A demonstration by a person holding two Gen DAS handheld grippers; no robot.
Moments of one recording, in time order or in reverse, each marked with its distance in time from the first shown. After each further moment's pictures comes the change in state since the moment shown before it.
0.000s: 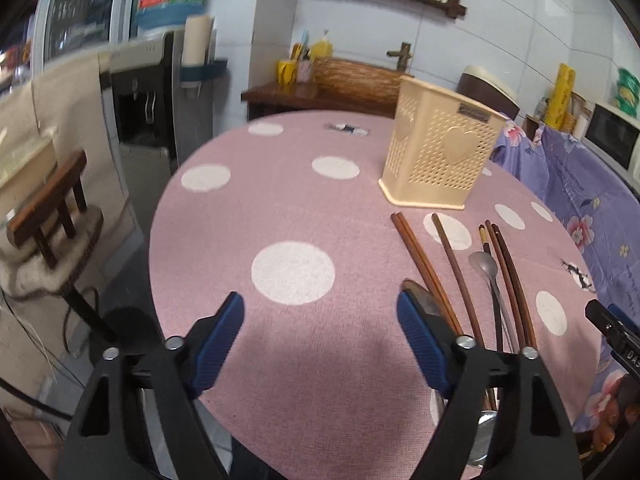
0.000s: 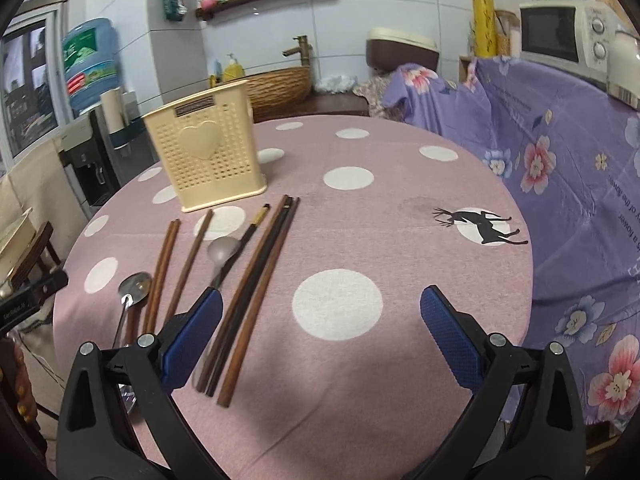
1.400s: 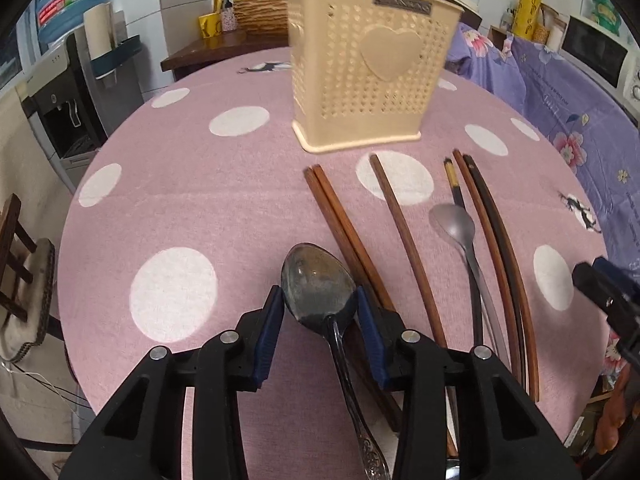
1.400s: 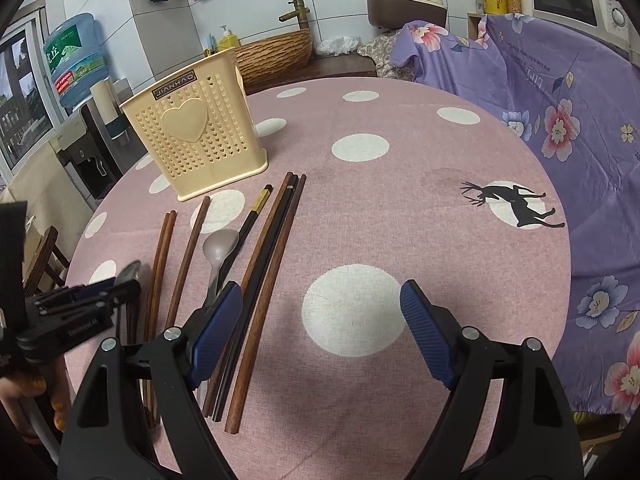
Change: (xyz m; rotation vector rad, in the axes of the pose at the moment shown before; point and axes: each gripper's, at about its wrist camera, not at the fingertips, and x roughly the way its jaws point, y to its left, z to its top) left arm 0.068 -0.073 0.022 0.226 0.219 -0.045; right arm 0.036 0.005 0.013 0.034 0.132 0.070
